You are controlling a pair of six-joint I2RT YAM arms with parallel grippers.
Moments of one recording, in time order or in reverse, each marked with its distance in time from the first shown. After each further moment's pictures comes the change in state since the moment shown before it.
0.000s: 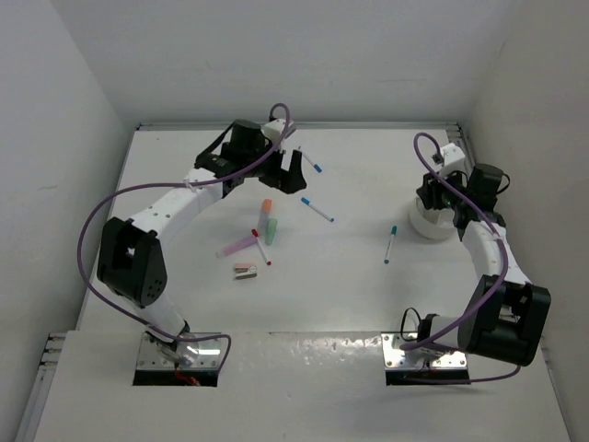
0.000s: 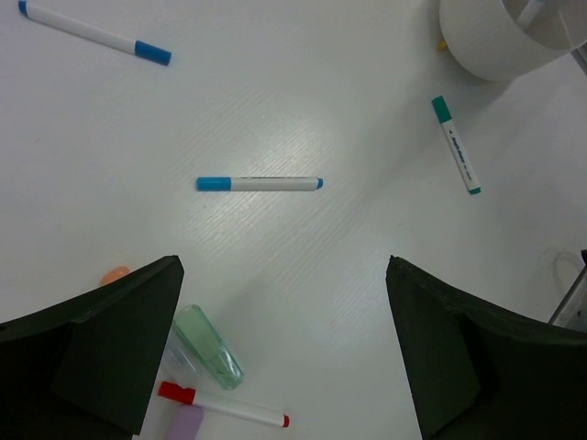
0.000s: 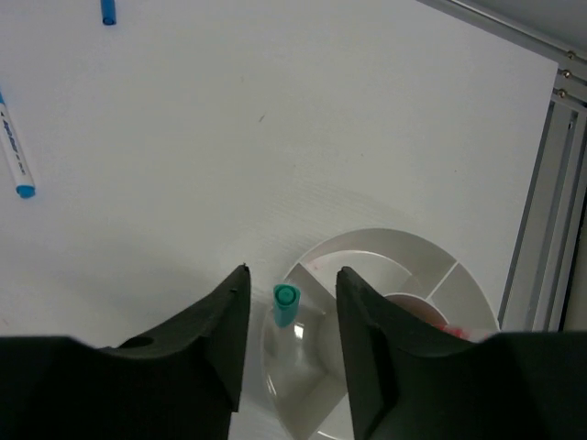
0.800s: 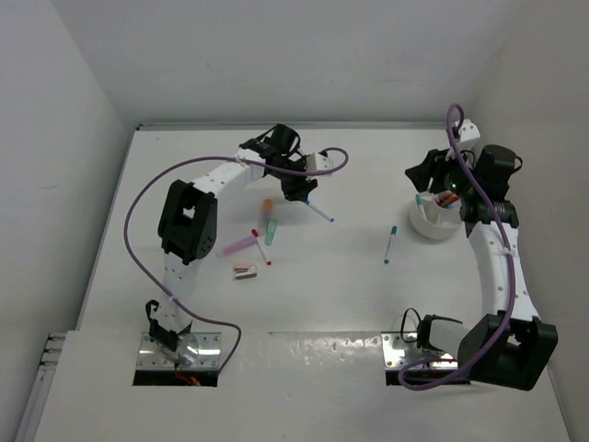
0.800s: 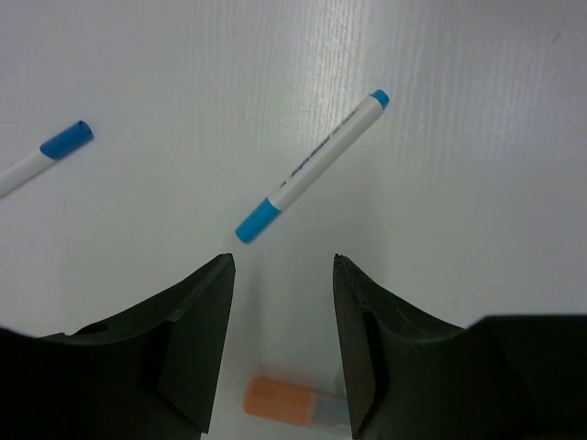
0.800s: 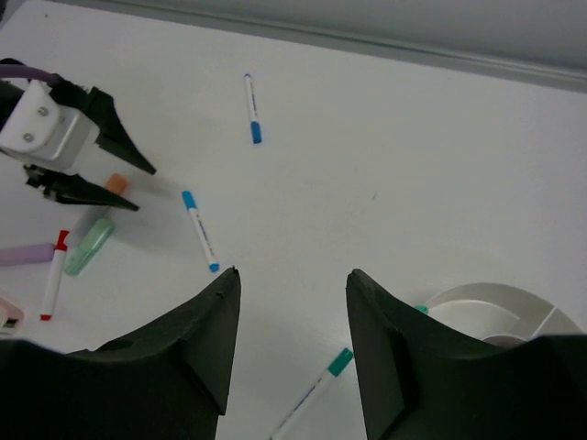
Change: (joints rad) left arm -0.042 0.480 0.417 -0.362 0.124 0.927; right arm 0.069 -0.137 0.193 -0.182 -0.079 0.355
